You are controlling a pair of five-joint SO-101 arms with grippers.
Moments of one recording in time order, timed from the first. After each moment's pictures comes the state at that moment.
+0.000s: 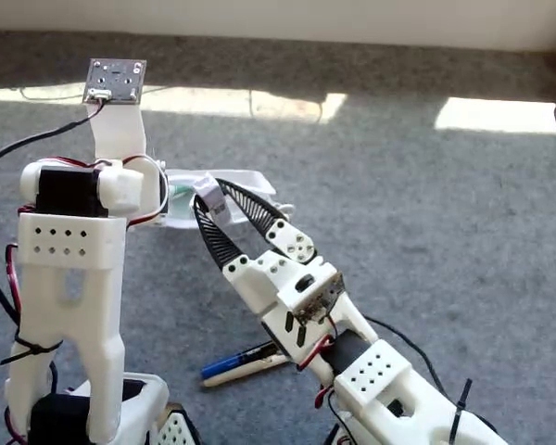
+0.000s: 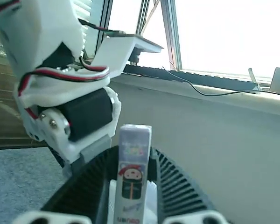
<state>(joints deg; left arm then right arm) -2.2 -24.6 4.5 92.6 10.2 -43.9 -54.7 81.6 -39.2 11.9</state>
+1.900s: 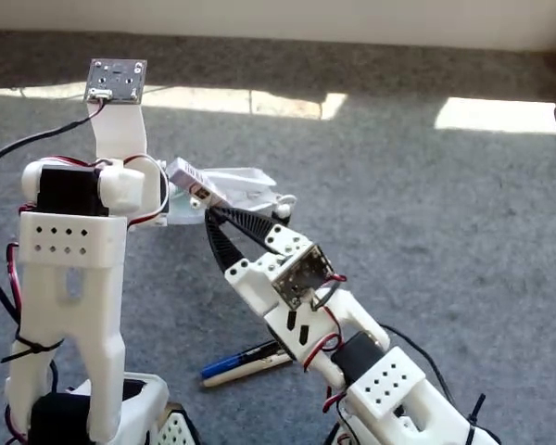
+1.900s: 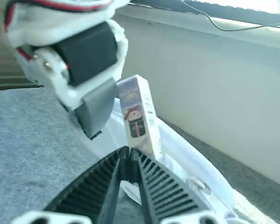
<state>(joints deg) -2.6 -24.6 4.5 92.6 10.3 -41.8 -62.7 77.7 -9.0 11.8</state>
